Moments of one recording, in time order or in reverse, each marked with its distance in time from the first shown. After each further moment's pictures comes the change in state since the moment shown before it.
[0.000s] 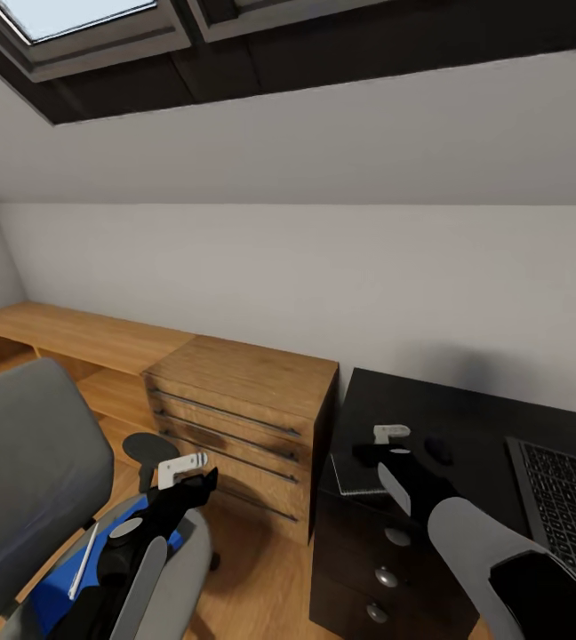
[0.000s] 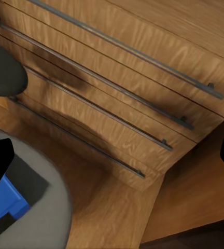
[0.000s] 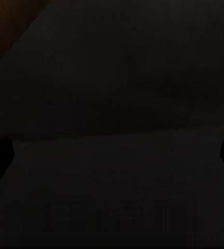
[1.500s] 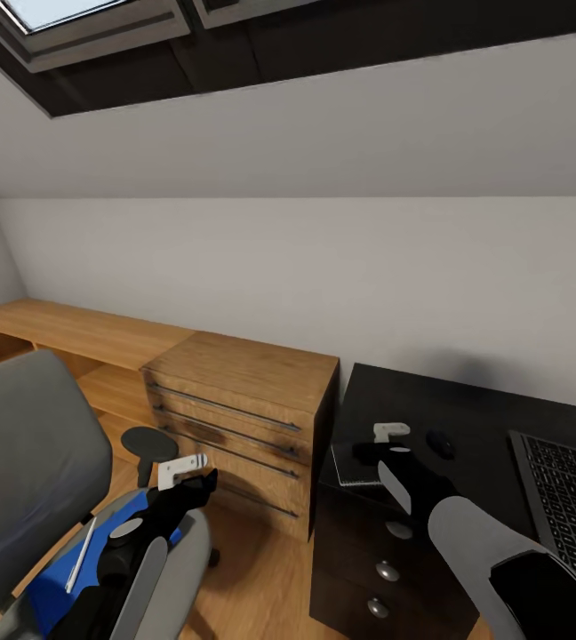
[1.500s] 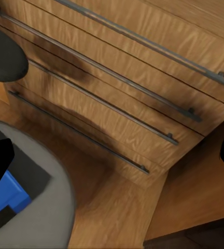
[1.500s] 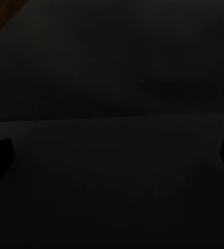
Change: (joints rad) left arm 0.000 0.001 0.000 0.007 -0.001 0.002 0.003; right arm -0.001 -0.001 -0.002 -0.012 0.005 0.009 0.001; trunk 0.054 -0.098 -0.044
